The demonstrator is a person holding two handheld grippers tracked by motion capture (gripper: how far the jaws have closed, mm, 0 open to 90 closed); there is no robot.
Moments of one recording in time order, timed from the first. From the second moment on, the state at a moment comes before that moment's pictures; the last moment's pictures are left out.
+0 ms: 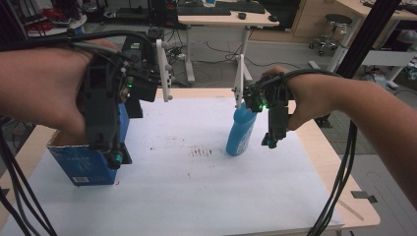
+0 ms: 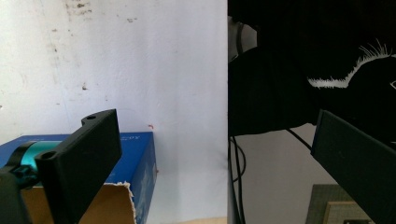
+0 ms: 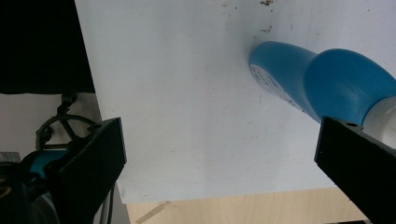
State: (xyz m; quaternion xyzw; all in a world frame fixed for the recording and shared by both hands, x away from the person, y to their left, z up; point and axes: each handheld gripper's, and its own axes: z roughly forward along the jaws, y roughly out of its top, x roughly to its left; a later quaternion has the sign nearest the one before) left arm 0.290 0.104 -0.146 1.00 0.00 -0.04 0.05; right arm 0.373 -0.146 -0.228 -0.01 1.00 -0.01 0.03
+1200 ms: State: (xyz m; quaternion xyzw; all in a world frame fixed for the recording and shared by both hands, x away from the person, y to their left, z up) left arm 0.297 0.096 -0.159 1.00 0.02 -0.03 0.05; right arm 0.361 -0.172 -0.240 0.02 1.00 -0.01 0.02
